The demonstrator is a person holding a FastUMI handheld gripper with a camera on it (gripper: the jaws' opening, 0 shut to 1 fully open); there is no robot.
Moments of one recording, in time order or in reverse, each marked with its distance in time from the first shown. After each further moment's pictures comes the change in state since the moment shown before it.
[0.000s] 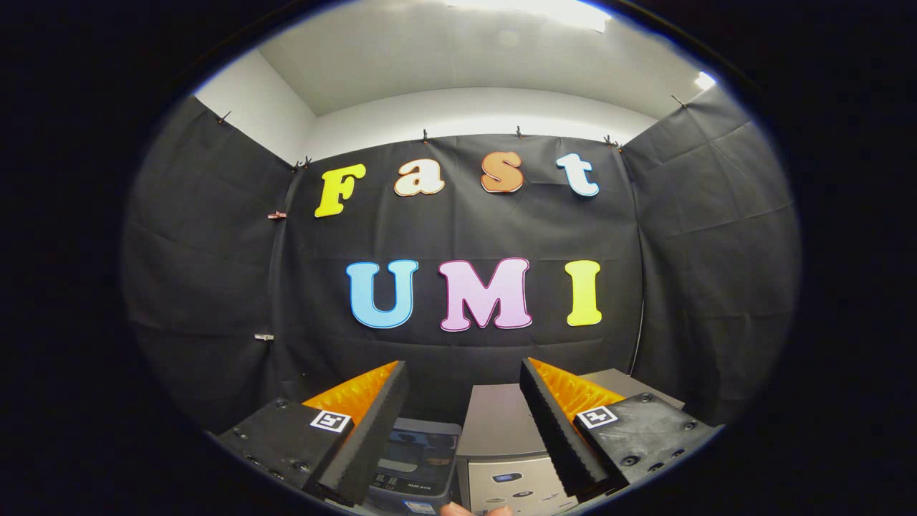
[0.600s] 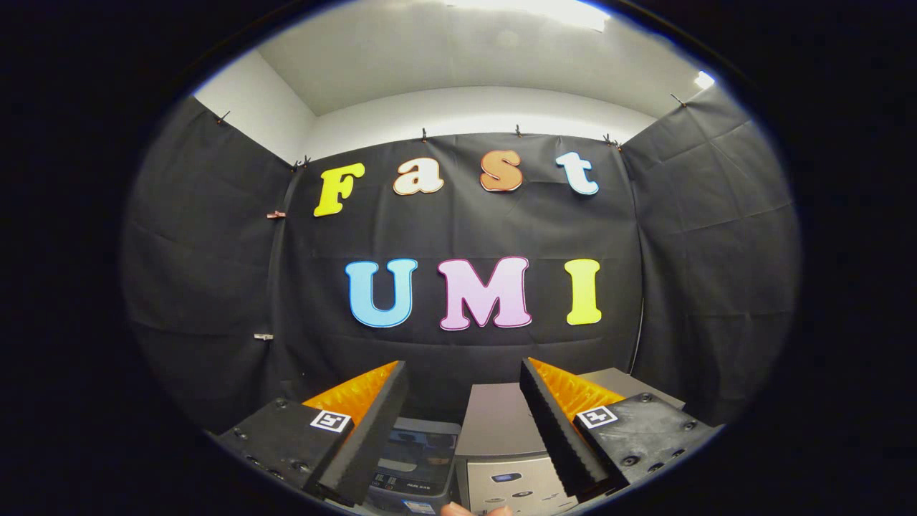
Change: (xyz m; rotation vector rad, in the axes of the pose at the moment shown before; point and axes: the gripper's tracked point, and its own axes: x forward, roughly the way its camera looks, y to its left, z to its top) arm 0.002 -0.002 0.000 0.005 0.005 -0.003
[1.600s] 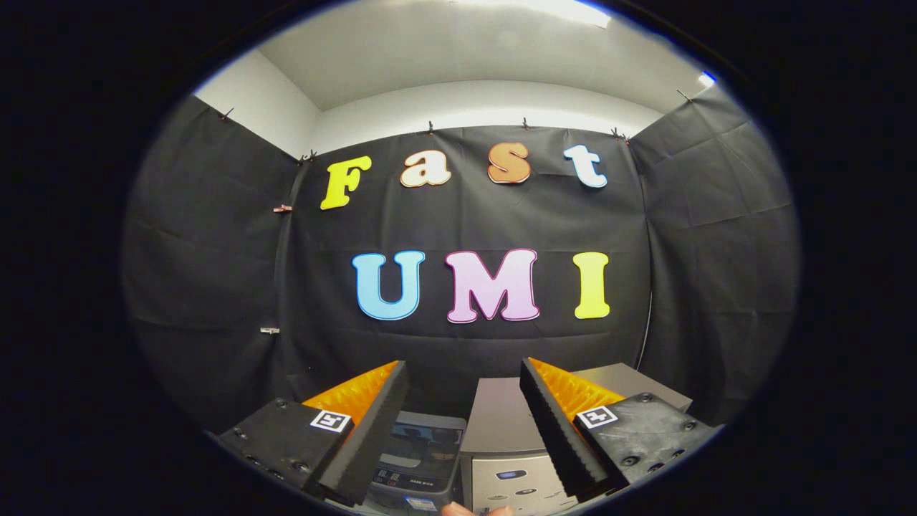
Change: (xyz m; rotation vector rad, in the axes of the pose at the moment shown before) arm 0.005 0.002 -0.008 0.000 0.034 0.021
